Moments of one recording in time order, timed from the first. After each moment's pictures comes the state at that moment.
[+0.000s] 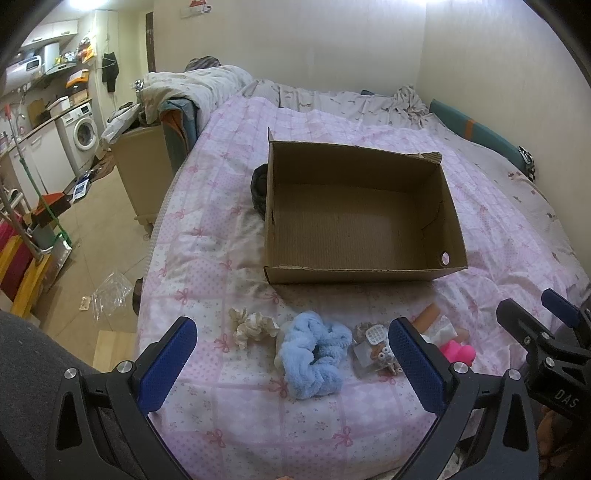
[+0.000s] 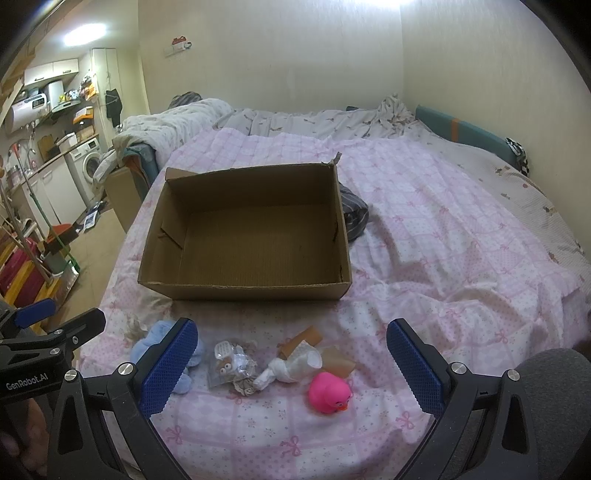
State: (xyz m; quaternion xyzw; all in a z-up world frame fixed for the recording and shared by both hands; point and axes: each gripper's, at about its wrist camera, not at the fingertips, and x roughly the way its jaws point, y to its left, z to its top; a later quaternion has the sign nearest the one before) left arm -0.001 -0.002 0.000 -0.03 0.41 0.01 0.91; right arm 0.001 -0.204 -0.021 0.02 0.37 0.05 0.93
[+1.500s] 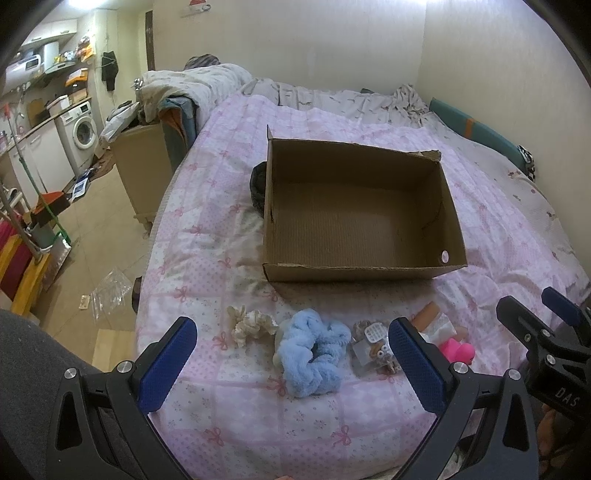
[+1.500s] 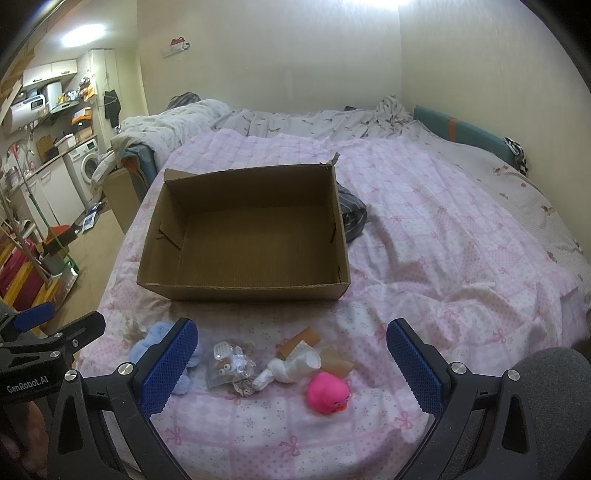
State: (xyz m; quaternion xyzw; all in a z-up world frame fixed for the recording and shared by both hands) left arm 0.000 -0.002 -0.003 -0.03 0.41 0.01 0.91; right arm 0.002 -0.206 -0.022 0.02 0.37 0.05 0.93
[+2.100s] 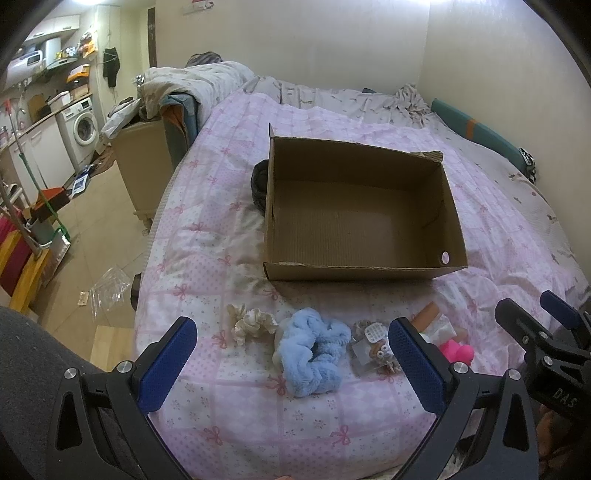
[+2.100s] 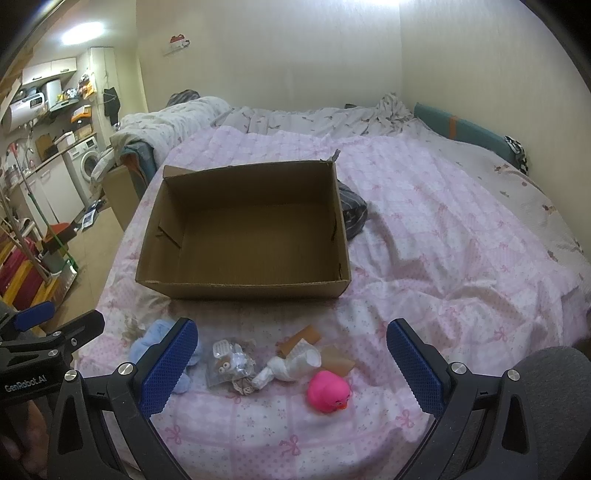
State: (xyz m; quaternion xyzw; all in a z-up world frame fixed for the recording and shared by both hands) left arm 0.001 0.000 -0.004 -0.04 0.41 0.01 0.91; right arm 0.003 -0.204 -0.023 0.02 0.37 0.05 0.93
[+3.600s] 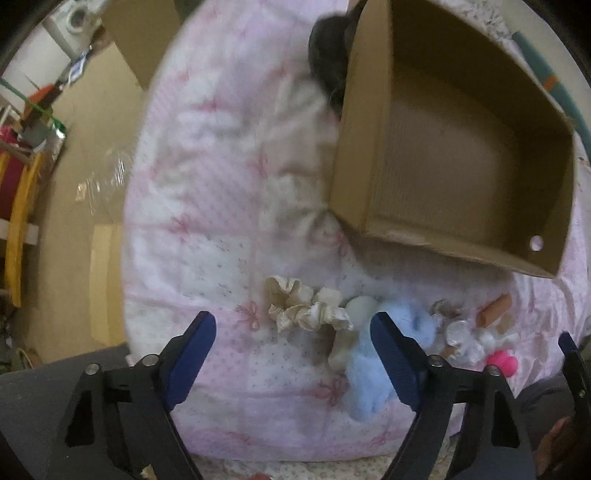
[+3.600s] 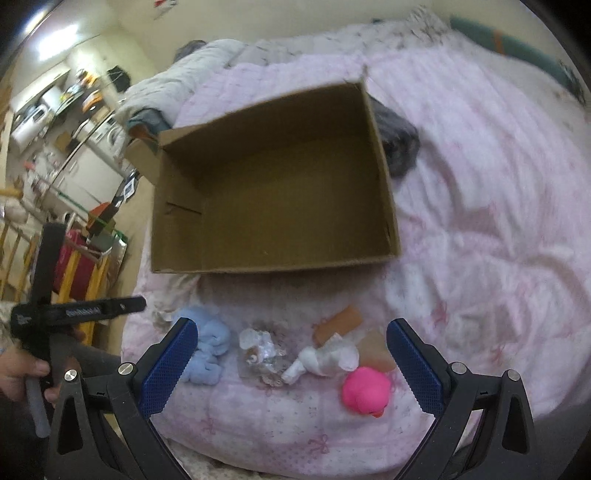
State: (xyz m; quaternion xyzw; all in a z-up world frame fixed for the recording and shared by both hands) left arm 0.127 0.066 -0.103 -0.10 0.67 0.06 0.74; right arm 0.085 -0.229 -0.062 0.11 0.52 0.15 0.83
